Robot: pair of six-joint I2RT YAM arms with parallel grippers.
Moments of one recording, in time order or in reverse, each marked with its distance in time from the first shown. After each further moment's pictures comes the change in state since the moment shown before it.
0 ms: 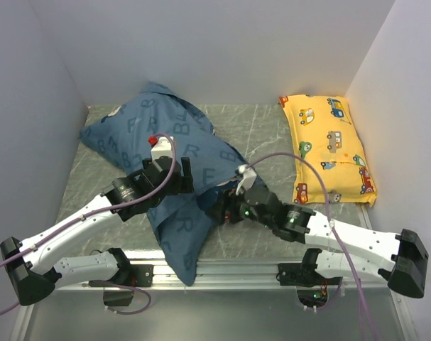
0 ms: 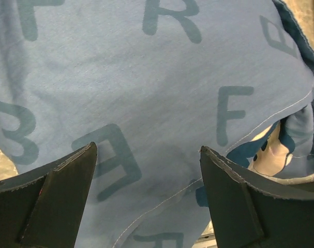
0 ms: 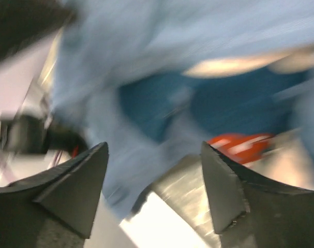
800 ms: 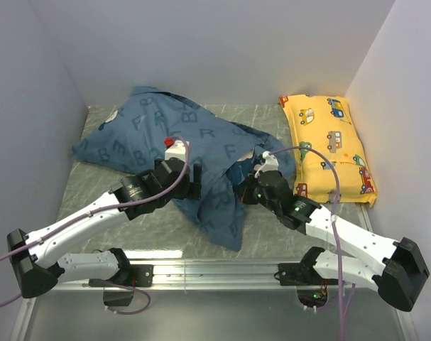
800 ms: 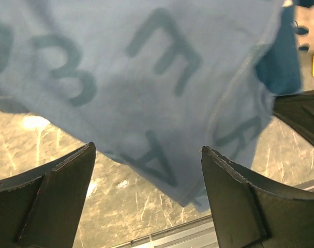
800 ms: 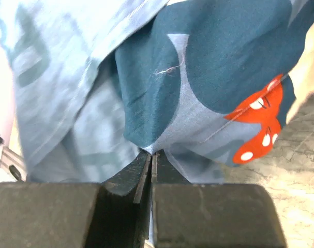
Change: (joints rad) left arm -0.045 0.039 0.019 -0.017 0.061 0.077; right arm -0.211 0.011 -0.058 0.029 0.049 0.045
